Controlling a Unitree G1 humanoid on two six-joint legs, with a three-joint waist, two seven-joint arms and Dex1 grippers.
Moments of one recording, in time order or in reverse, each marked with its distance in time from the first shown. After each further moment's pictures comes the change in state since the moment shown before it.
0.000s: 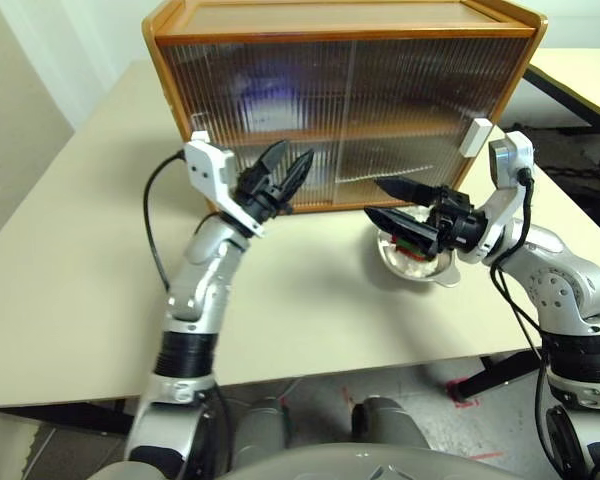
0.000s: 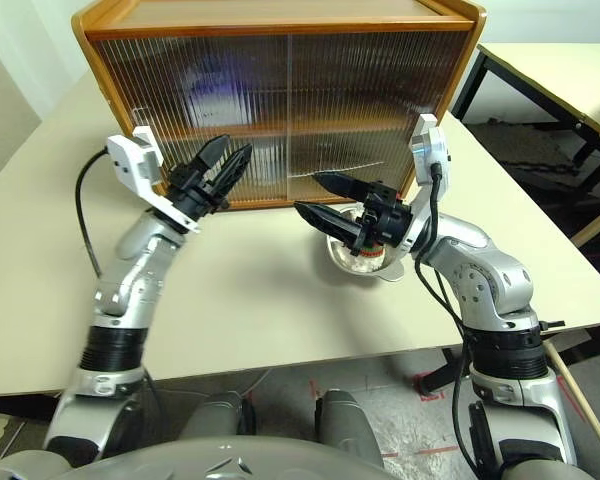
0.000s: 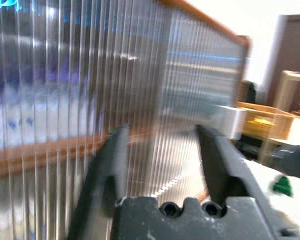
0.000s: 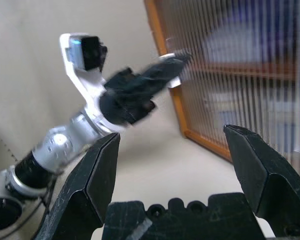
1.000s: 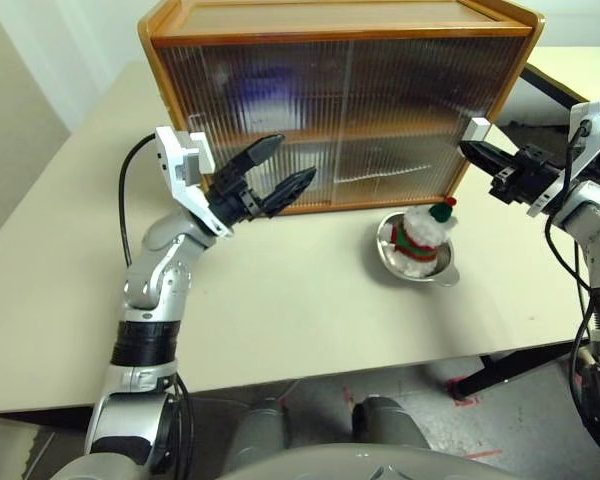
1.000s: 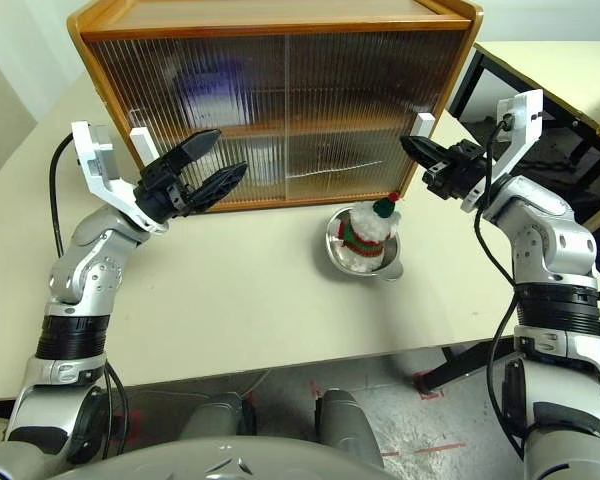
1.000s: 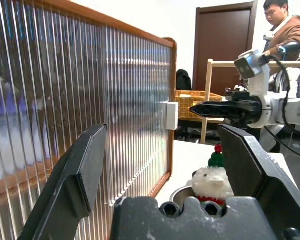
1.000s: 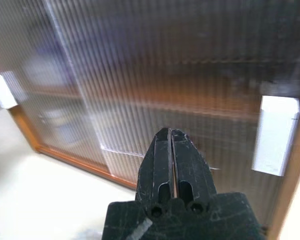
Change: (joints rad) left arm 0.007 0.118 0.031 -0.024 -0.089 0.036 -0.214; right arm -0.195 -0.195 -0.155 0.489 -0.226 -0.182 -0.072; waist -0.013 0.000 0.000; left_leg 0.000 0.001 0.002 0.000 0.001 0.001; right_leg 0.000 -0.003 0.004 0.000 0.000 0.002
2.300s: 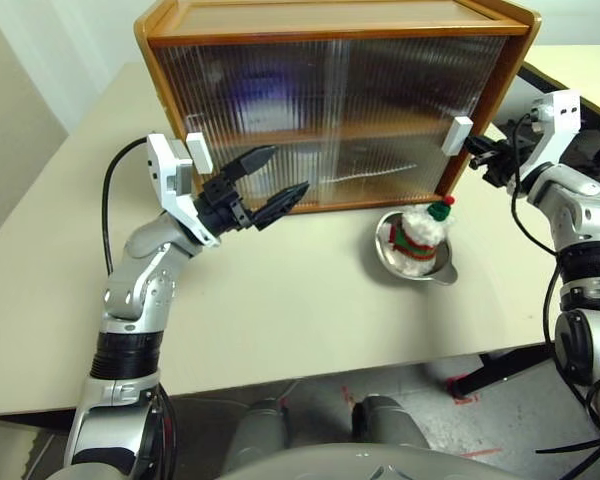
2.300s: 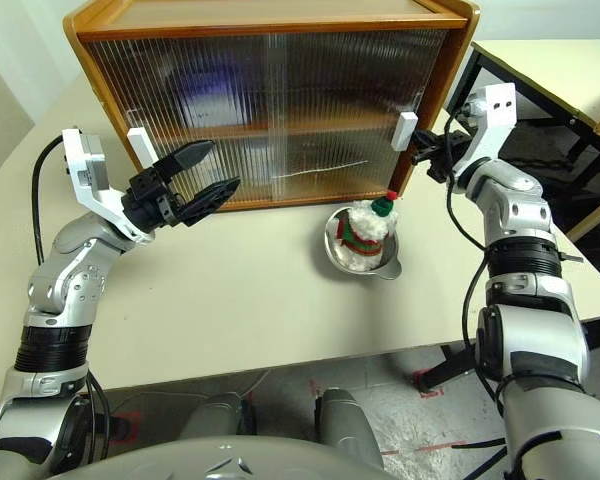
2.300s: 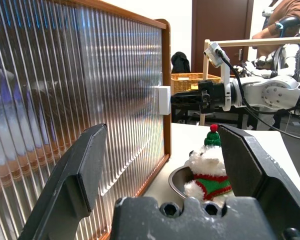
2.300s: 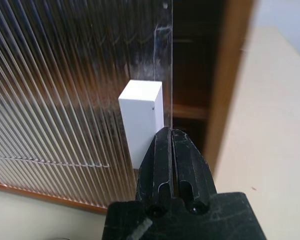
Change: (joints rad) left arm 0.041 0.057 0.003 -0.042 0.025 0.002 -0.014; right arm -0.230 0.098 0.047 0.391 -0.263 -0.181 -0.147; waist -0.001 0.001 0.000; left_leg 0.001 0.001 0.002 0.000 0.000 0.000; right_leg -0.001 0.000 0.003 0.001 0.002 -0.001
